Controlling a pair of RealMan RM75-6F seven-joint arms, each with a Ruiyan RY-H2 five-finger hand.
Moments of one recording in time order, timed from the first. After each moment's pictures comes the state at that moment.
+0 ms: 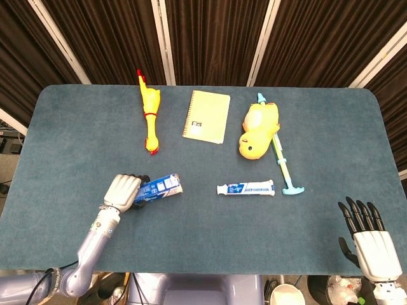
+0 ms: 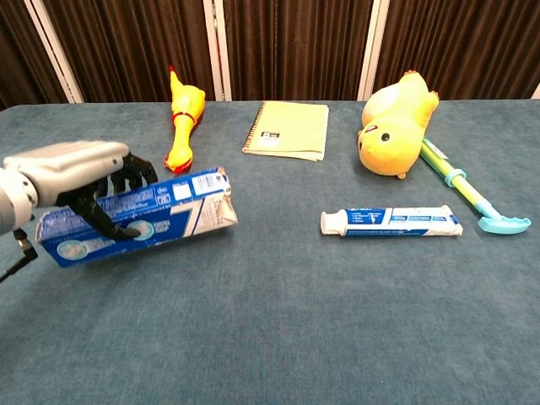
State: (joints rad) left arm -0.60 -1.54 -0.17 -1.69 1.03 1.10 0.61; right arm -0.01 -1.11 -0.02 -1.64 -1.68 1.56 -0.20
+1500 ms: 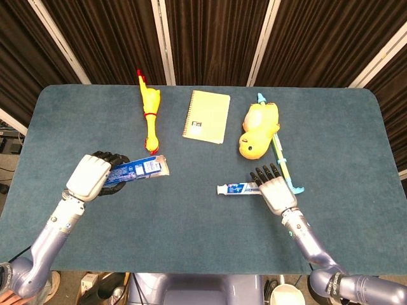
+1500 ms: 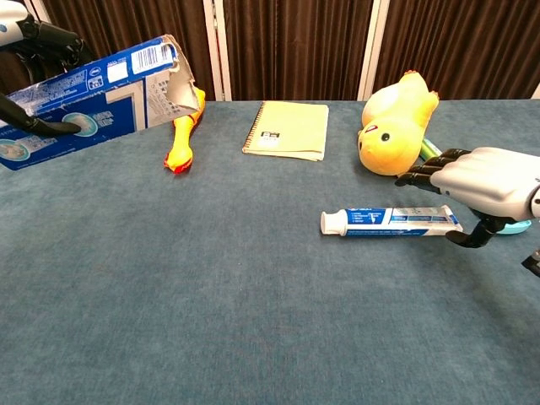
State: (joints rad) left arm -0.55 -1.25 -0.15 -1.71 1.45 1.22 0.18; right arm 0.57 -1.45 0.16 -1.56 -1.11 0.90 -0.83
